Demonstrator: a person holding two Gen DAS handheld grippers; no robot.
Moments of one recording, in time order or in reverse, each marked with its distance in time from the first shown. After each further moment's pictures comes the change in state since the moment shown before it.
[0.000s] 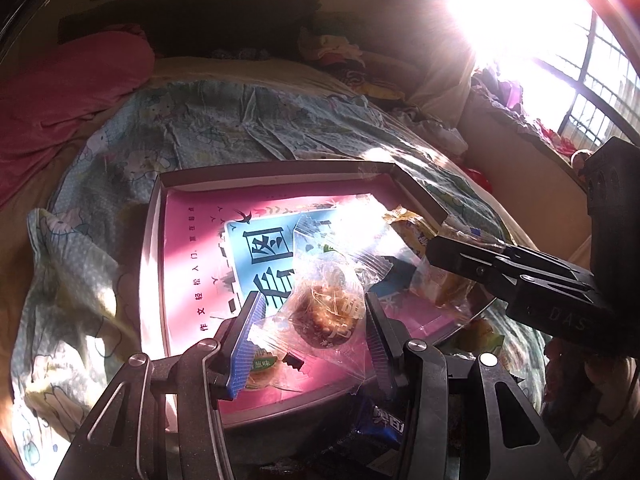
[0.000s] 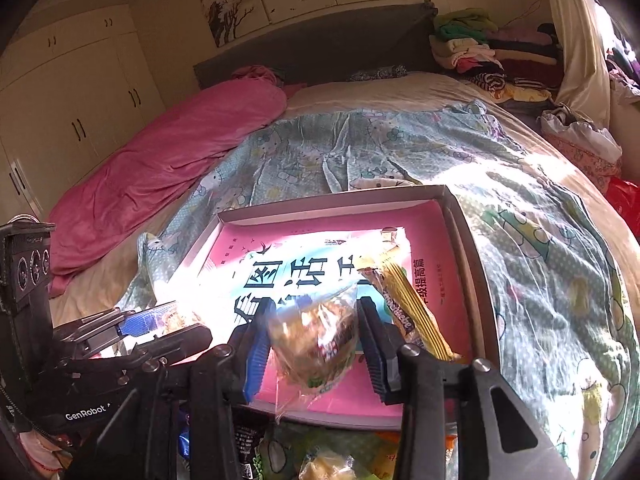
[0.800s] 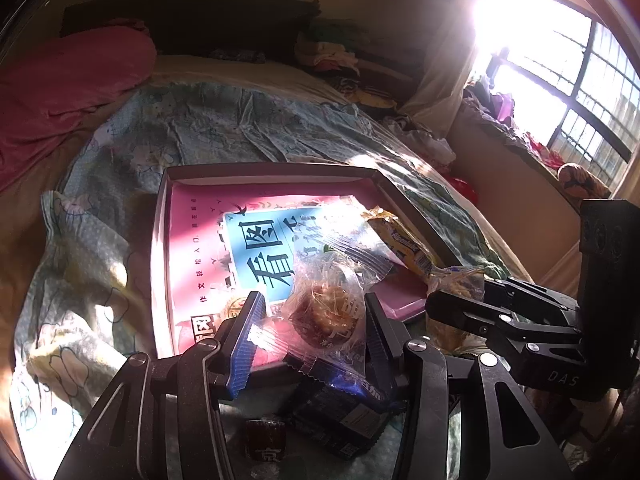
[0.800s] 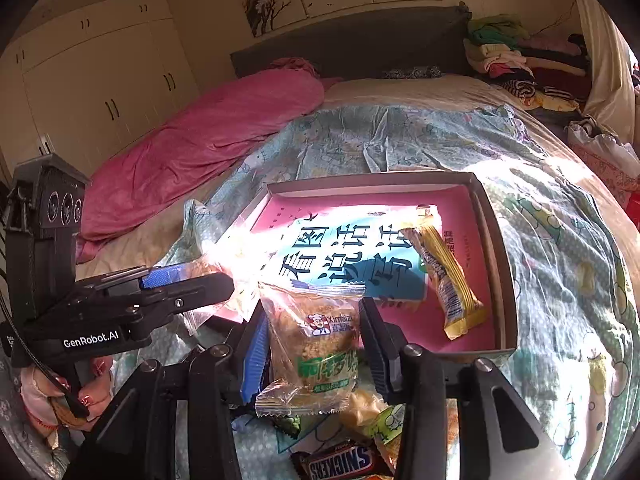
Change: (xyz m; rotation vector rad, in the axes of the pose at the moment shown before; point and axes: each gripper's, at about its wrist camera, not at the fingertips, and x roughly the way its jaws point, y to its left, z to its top) left arm -0.034 0.002 -0.011 -0.042 -0.020 -0.051; right arm -0.035 0.019 -0.028 -0.067 0.012 0.099
